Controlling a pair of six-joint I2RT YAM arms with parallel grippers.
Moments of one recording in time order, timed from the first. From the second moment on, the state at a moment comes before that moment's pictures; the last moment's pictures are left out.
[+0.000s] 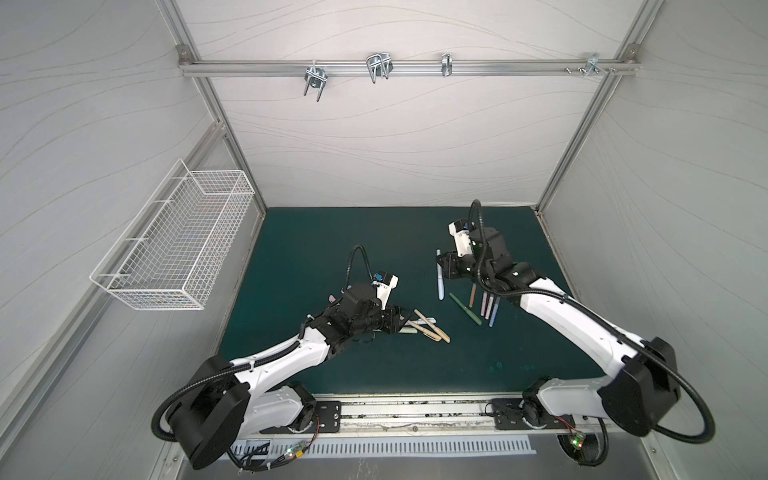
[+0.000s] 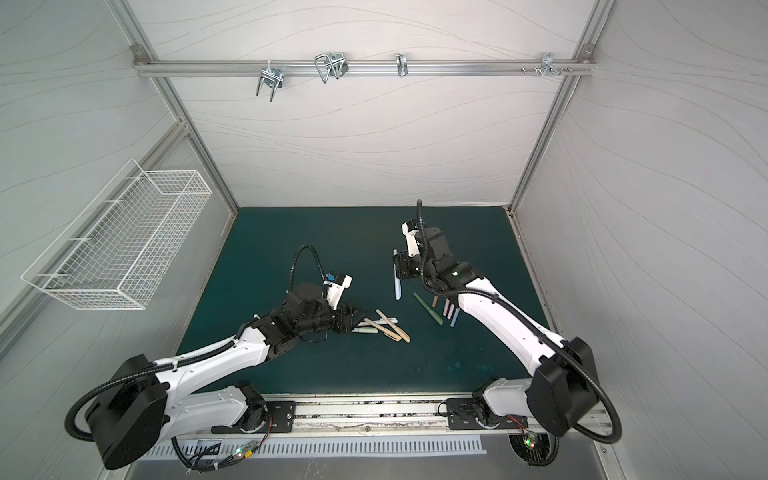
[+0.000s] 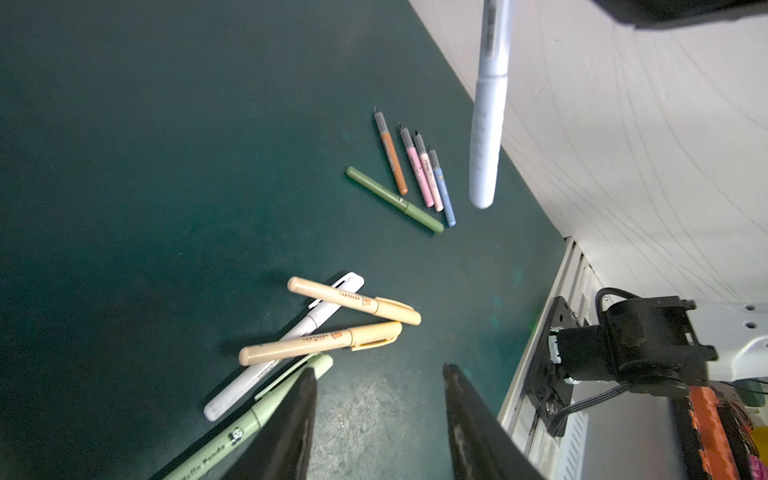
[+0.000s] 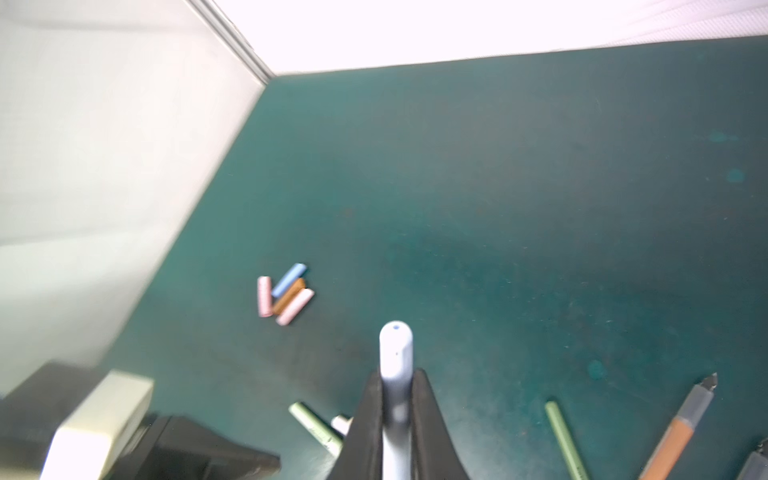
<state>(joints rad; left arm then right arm) -0.70 1.13 0.51 0.12 0.34 -0.49 0.61 1.26 1.04 -0.32 -0.16 0.38</state>
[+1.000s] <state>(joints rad) -0.85 0.97 0.39 0.35 0.40 -0.39 0.68 0.85 0.40 0.49 -0.32 0.69</state>
